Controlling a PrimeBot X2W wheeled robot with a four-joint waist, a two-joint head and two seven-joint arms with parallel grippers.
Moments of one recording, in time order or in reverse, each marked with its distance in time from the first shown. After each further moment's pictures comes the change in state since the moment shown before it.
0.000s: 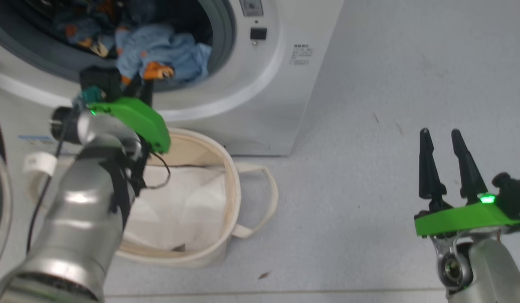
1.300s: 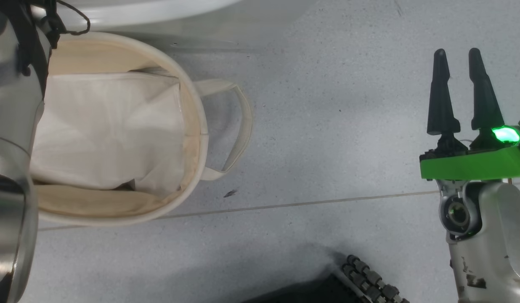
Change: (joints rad) left arm -0.503 0.083 0.016 0.100 0.107 0.275 0.362; right arm -0.186 0.002 0.022 -0.105 0.028 0.000 0.000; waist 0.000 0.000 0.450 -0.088
